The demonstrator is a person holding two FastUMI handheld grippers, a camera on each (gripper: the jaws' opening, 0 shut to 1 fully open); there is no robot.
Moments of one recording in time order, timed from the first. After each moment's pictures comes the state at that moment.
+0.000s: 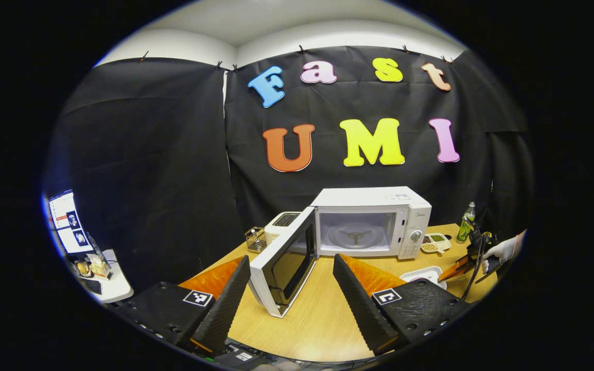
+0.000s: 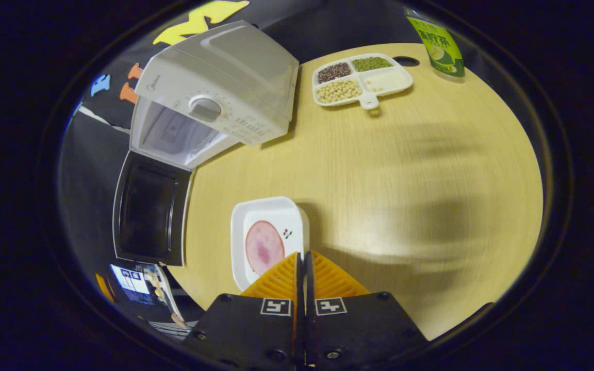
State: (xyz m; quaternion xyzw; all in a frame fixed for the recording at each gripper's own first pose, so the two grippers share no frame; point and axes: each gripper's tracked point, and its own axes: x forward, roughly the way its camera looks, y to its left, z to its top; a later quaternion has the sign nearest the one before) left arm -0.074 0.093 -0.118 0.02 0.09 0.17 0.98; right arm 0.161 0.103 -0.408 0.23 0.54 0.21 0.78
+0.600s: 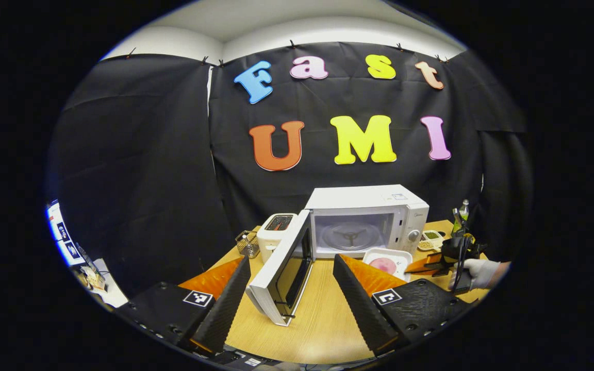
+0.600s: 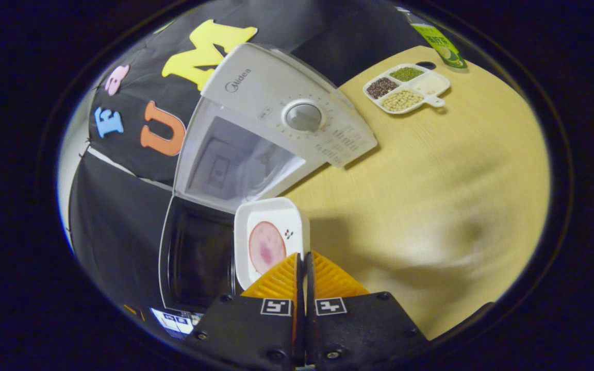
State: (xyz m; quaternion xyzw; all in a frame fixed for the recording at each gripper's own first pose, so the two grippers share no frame) left arm -0.046 0.123 -0.110 0.02 0.11 0.12 0.99; right arm 0.186 0.255 -0.341 0.40 0.40 0.18 0.81
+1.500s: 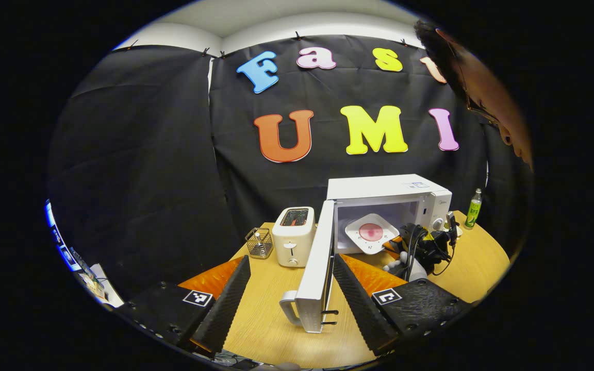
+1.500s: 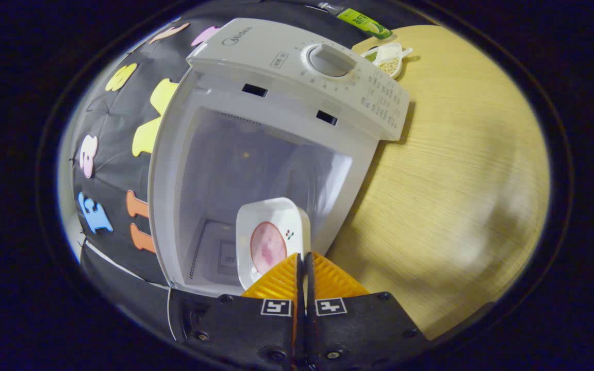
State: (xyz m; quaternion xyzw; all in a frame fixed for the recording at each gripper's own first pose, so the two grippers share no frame) left arm -0.019 0.203 -0.143 0.03 0.12 0.12 0.99; right arm 0.316 0.384 -0.338 0.59 0.21 -0.01 0.78
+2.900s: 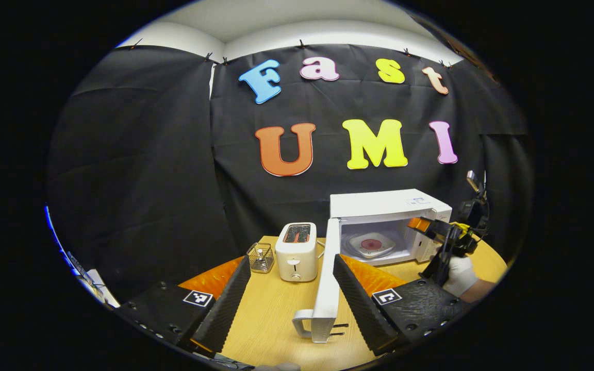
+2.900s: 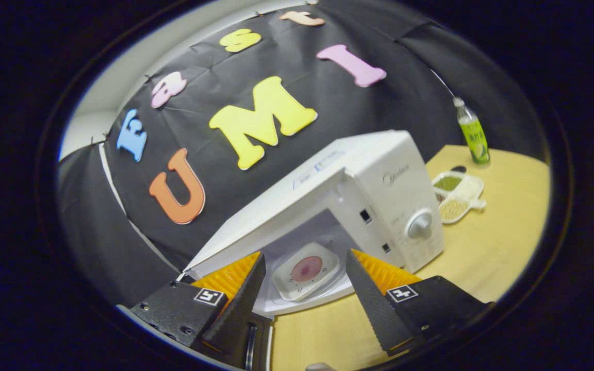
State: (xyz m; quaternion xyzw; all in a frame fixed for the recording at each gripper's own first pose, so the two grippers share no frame) left arm -0.011 0.219 -0.104 0.02 0.08 0.10 0.99; right arm 0.276 0.283 -0.204 0.28 0.09 0.06 0.95
